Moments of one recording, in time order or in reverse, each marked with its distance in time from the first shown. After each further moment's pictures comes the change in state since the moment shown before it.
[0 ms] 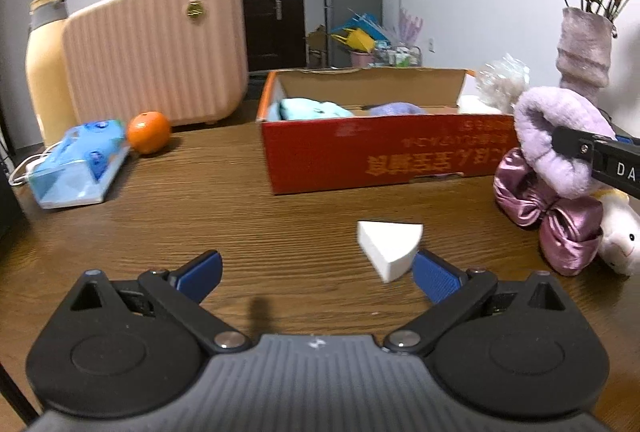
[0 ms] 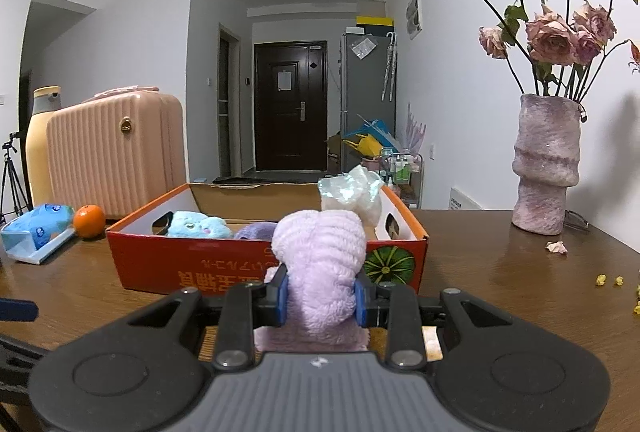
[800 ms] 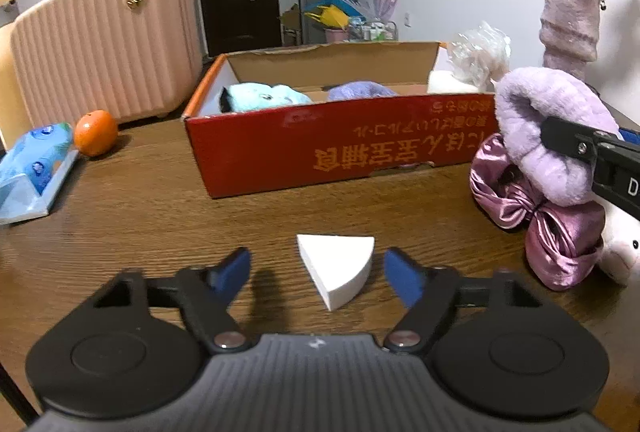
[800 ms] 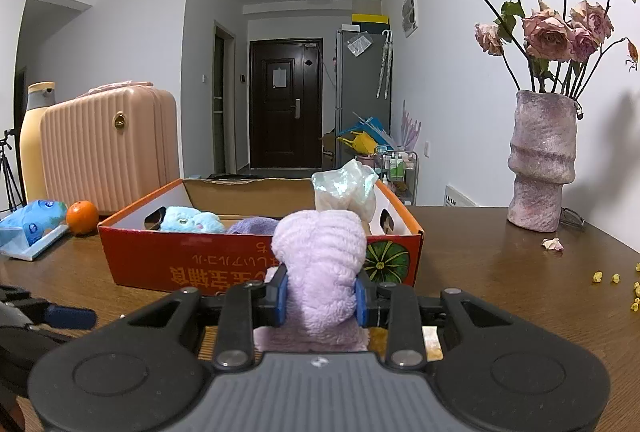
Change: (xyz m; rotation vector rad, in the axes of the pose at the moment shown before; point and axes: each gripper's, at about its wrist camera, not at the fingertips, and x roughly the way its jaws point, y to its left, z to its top) left arm 0.040 -0.036 0.015 0.053 0.071 -0.056; right arm 0.004 0.000 -0.003 -0.003 0.007 -0.017
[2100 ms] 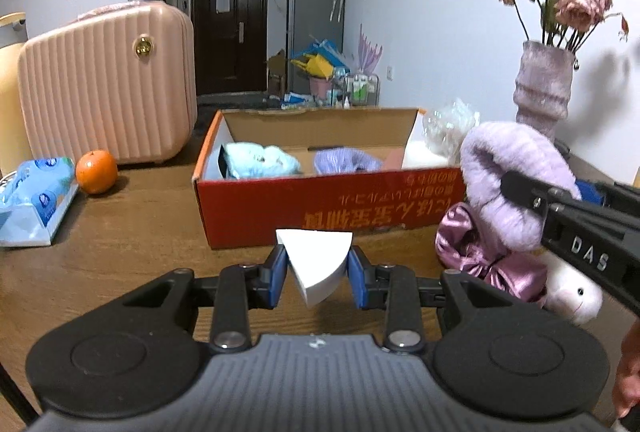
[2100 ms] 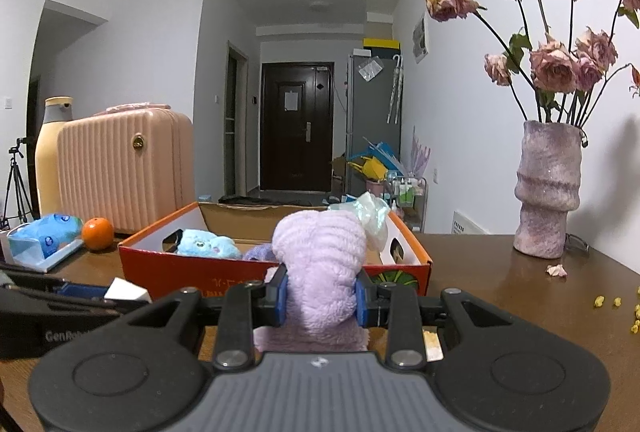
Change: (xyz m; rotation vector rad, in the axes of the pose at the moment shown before) left arm -0.037 0.011 0.011 -0.042 -0.138 -0.085; right arm -0.017 0.008 0.007 -0.028 -0.081 0.028
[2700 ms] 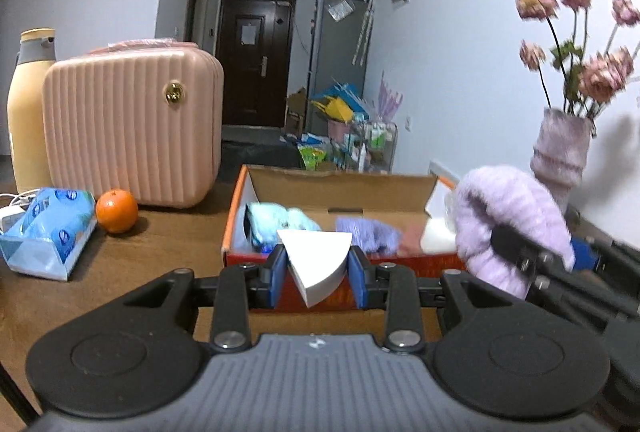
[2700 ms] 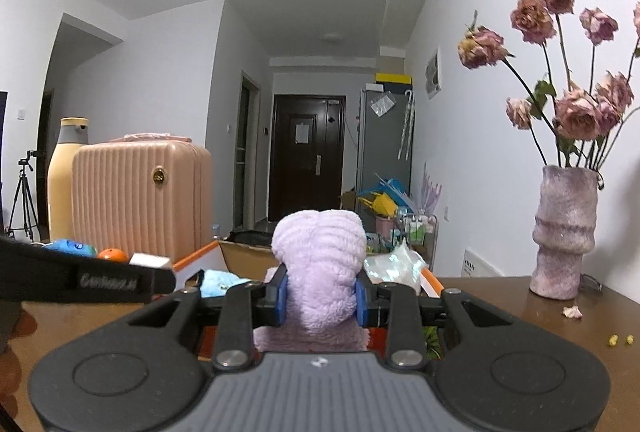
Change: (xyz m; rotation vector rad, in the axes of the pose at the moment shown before) left arm -0.014 0.017 0.032 -0.085 -0.128 0.028; right arm 0.004 0.032 0.019 -0.035 -0.112 0.019
